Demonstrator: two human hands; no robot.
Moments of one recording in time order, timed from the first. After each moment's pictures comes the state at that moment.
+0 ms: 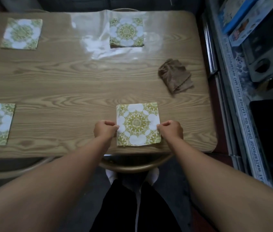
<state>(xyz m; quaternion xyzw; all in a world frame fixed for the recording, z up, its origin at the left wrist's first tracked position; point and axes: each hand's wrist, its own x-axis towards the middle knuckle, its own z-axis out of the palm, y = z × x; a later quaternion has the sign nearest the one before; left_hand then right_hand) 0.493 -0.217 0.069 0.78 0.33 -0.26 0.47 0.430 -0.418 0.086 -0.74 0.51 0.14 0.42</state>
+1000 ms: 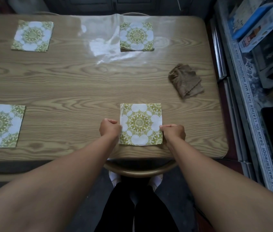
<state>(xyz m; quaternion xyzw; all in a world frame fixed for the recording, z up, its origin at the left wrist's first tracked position) 0.518 -0.202 0.066 0.79 0.35 -0.21 0.46 0.455 -0.381 0.084 -0.64 0.61 0.09 0.47</state>
